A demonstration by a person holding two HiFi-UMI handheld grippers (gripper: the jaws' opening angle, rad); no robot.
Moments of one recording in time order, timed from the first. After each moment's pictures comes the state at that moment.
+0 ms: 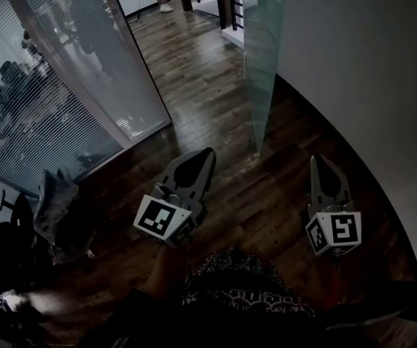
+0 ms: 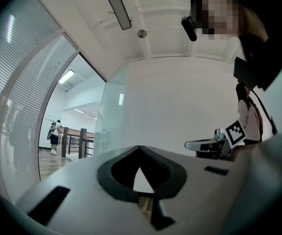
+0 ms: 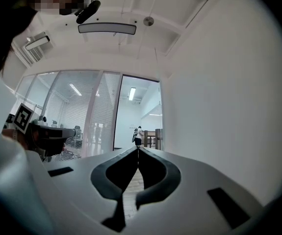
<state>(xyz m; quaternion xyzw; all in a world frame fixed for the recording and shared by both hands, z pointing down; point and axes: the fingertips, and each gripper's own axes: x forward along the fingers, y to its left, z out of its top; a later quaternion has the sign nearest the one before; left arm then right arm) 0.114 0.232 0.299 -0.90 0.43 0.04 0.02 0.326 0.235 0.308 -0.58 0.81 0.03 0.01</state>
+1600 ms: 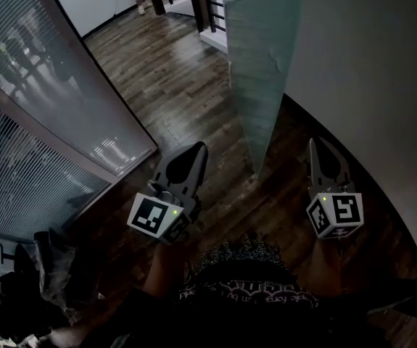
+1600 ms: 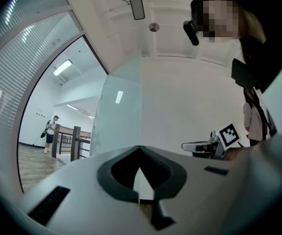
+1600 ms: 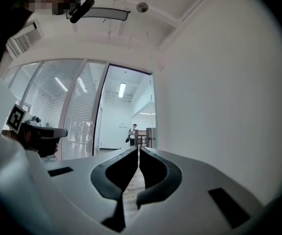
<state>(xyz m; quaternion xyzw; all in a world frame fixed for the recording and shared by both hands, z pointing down) 0.088 -0.041 0.298 -0.92 0.39 0.05 0.01 0.315 -0.036 0.308 -0.62 0.78 0.02 0.01</state>
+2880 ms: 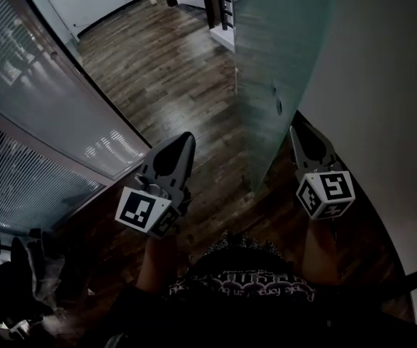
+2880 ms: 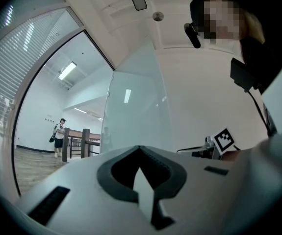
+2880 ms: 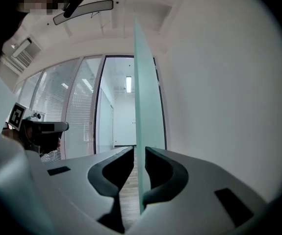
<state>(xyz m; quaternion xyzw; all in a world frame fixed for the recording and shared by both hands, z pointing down) 0.134 -0.216 0.298 -0.89 0.45 0.03 0.02 0.348 -0.258 0.340 -0.54 0.84 -0.02 0.01</state>
